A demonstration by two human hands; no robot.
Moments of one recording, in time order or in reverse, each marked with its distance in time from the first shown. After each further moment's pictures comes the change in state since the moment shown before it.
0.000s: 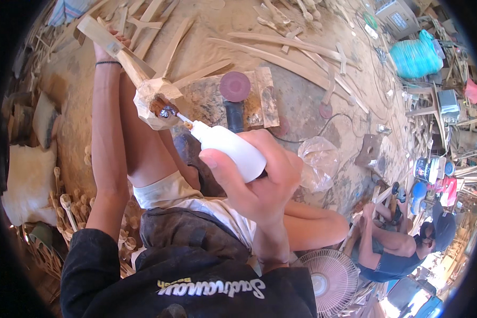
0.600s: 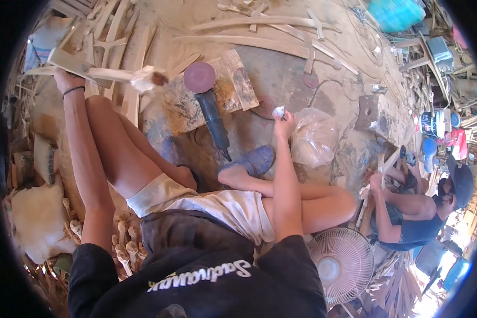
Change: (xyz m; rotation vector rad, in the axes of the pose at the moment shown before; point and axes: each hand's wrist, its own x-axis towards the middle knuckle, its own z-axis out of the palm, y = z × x) left_hand -0.047 0.031 0.049 0.005 0.052 0.190; right_hand -0.109 0.486 -0.161 -0.388 0.431 0.653
